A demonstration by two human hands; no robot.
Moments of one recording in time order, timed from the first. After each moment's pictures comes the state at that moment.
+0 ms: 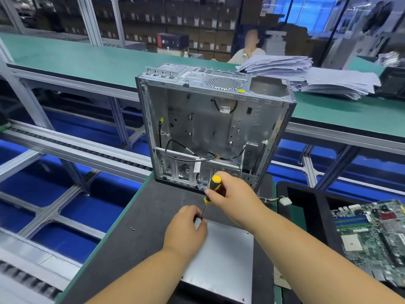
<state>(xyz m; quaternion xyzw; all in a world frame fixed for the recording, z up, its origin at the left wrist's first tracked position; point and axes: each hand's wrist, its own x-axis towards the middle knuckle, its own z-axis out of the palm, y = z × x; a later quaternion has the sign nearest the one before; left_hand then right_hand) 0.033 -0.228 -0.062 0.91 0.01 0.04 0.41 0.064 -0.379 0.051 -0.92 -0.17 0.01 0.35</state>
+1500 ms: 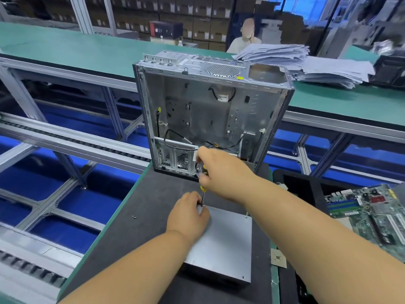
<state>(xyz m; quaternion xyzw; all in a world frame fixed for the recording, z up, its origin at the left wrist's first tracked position) 0.034 -0.230 -0.055 0.93 -0.01 0.03 0.37 0.071 -0.350 0.089 -0.95 -0.27 -0.02 0.14</state>
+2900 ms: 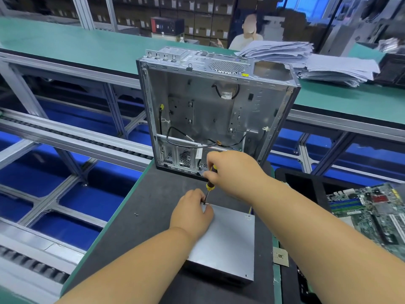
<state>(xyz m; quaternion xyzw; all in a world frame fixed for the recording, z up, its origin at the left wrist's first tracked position) 0.036 -0.231 -0.058 0.93 -0.01 0.03 0.37 0.069 -0.355 0.089 -0.97 -0.22 -0.03 0.04</state>
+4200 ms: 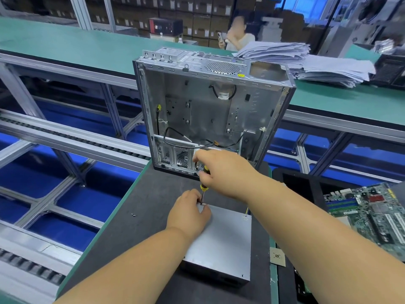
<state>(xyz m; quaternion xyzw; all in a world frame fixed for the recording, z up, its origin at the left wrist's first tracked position) 0.038 -0.231 -0.063 0.92 0.00 0.02 0.40 0.069 -0.353 0.093 -0.96 -0.28 -0.01 0.08</state>
